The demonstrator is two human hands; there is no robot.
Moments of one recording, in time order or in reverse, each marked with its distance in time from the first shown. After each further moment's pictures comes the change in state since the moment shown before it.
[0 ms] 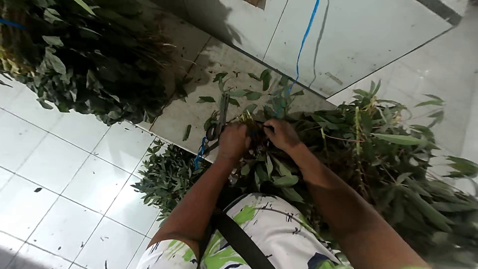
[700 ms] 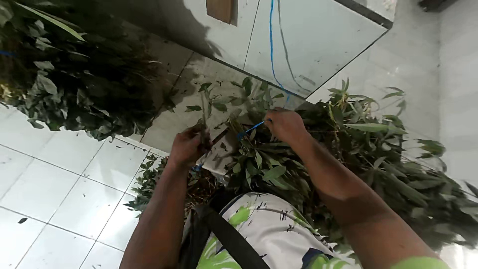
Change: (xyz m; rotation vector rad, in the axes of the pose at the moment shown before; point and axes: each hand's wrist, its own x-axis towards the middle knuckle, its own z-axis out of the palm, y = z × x) left_hand -0.038 -0.044 -0.091 -1.217 -0.055 -0.444; right_hand -0.031 0.000 -0.062 -0.371 0.175 -0.077
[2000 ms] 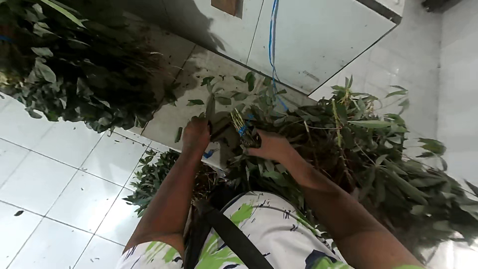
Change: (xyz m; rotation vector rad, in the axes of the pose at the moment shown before) left_hand 0.058 -0.030 0.010 1.447 0.169 0.155; right_hand -0.041 -0.046 0.048 0.159 -0.296 0.171
